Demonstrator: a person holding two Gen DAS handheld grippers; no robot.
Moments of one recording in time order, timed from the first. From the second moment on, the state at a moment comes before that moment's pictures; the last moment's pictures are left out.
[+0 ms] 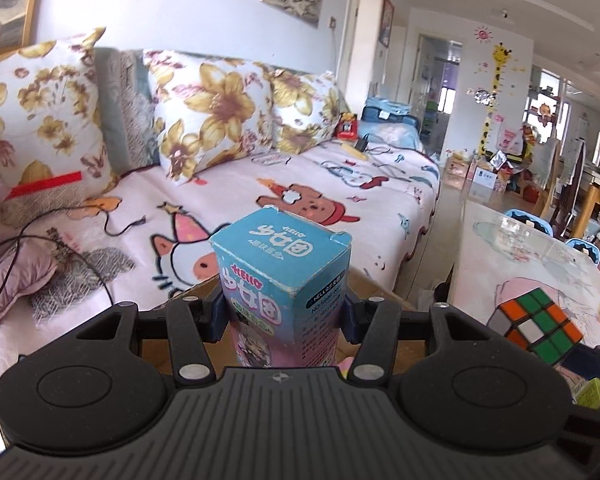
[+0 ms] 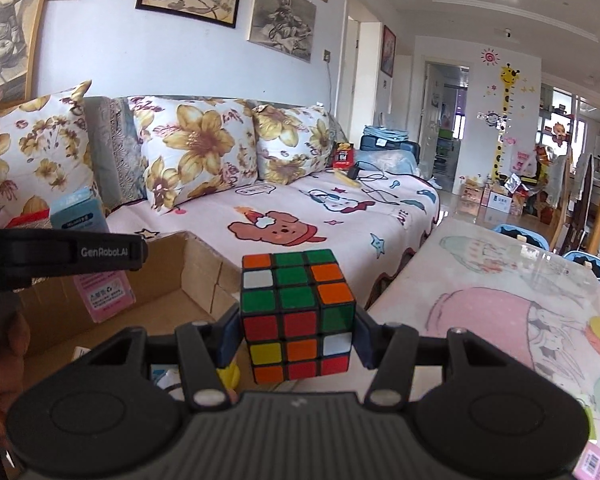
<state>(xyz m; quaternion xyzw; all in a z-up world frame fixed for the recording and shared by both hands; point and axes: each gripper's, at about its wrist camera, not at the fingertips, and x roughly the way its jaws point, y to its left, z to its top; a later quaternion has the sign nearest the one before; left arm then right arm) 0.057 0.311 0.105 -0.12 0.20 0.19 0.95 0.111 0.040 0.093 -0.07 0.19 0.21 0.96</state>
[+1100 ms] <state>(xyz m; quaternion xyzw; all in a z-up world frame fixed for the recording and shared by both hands) 0.055 0.299 0.097 -0.10 0.24 0.15 0.95 0.064 0.020 0.092 -0.10 0.18 0.14 0.97</state>
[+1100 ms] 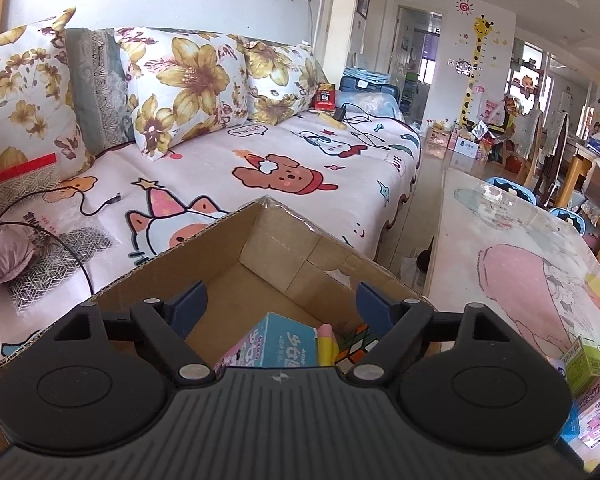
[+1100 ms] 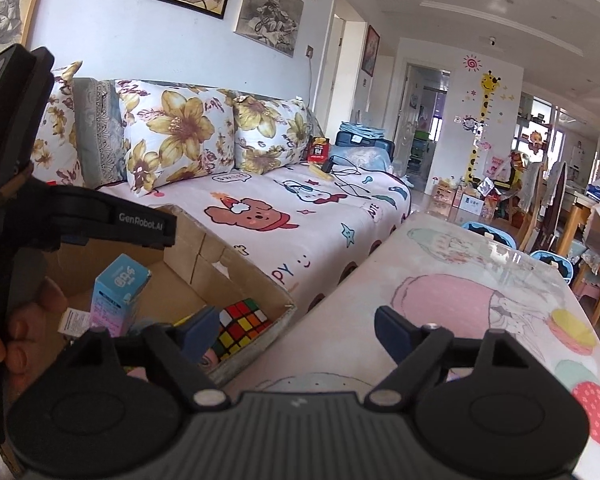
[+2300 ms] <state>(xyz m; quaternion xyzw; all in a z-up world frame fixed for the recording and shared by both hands) 0.062 0.270 0.087 -0.03 0.22 0.05 0.97 0.033 -0.082 0.067 -0.01 0.15 0.00 0.99</state>
